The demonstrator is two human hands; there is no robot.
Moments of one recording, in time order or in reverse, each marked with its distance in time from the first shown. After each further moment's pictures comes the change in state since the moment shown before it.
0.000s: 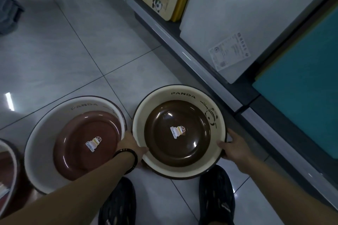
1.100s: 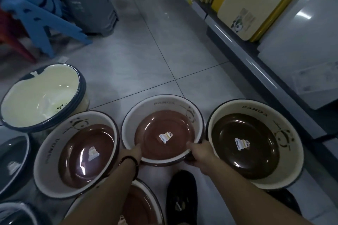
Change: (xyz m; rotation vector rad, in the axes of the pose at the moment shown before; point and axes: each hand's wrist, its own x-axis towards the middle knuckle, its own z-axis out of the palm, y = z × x) left_hand 0.007 -0.208 -0.149 -0.838 0.316 -0.451; right_hand -0.106 -0.063 0.323 0.148 -0.269 0.108
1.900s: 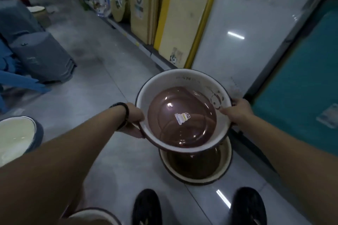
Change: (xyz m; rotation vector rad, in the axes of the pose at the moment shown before) left_hand -0.271 0.205 0.072 0.678 -0.491 0.343; right_hand -0.123 -0.169 -0.277 -0.224 0.528 -0.430
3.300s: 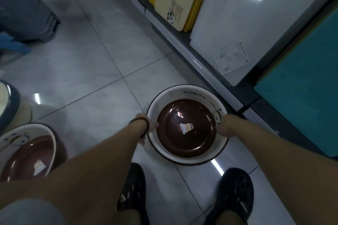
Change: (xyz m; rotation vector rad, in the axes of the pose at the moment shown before) left_hand 0.139 -0.067 0.158 0.217 0.010 -0.256; right_hand 0.044 0.100 0.026 -0.955 -0.570 0.113
